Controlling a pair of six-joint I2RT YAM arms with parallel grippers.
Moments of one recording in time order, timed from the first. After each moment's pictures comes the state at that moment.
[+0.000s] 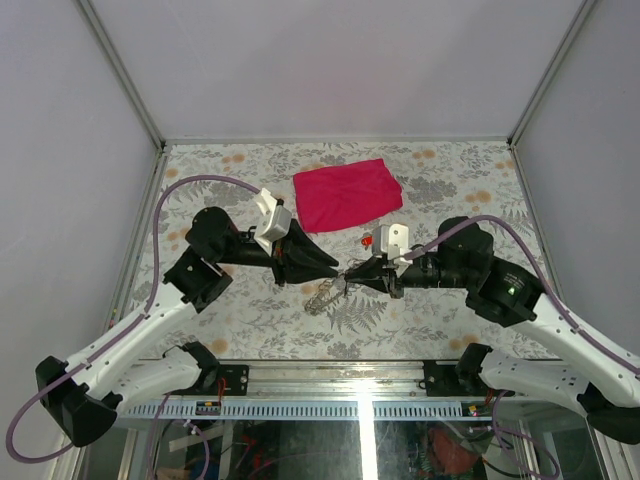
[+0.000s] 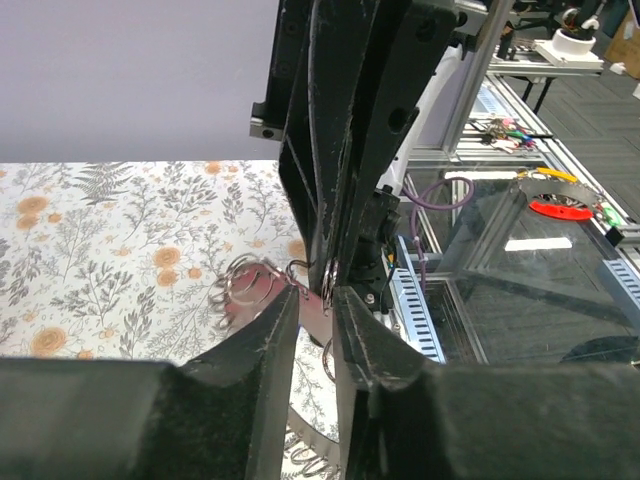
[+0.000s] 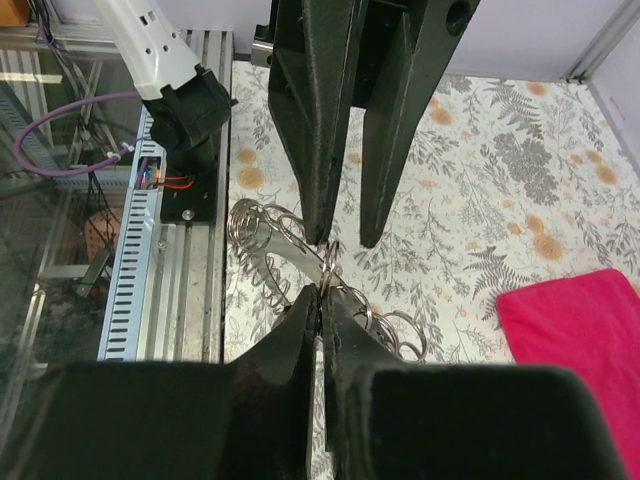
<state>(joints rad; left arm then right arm) -0.68 0.97 0.88 0.24 1.00 -0.20 0.93 0.87 1.05 -0.38 -0.53 -0.26</state>
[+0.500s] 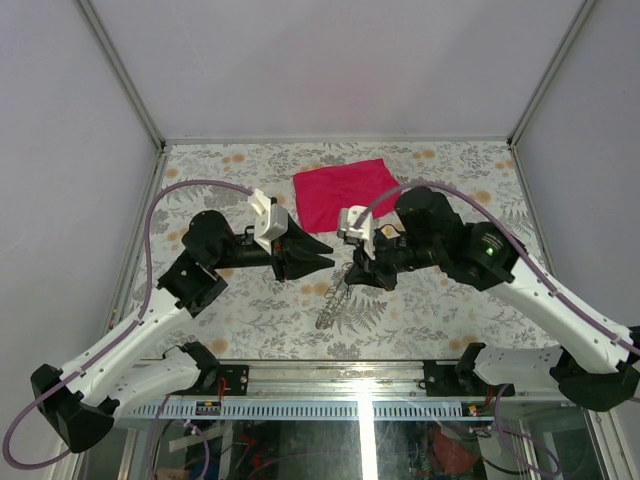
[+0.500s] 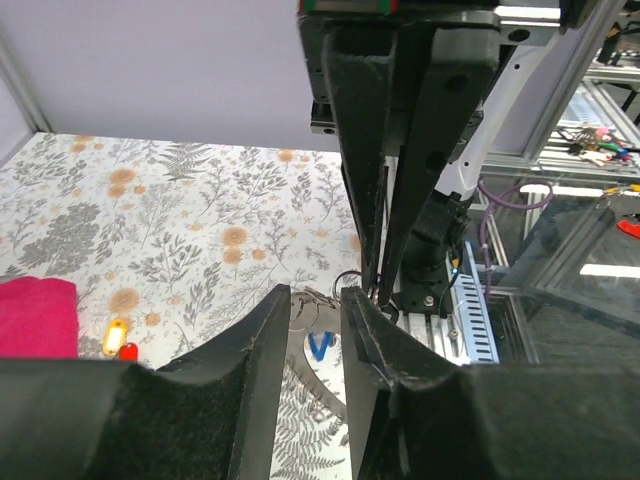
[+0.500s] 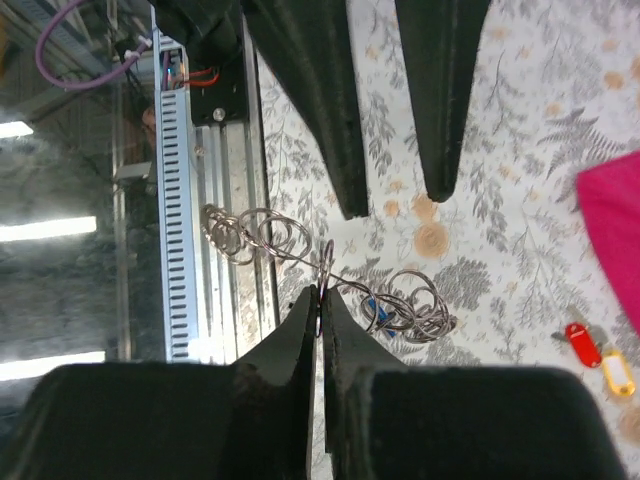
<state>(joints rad) -0.68 0.93 0.88 0.15 0.83 -0.12 0.93 1.12 1.39 -0.86 -0.49 -0.27</state>
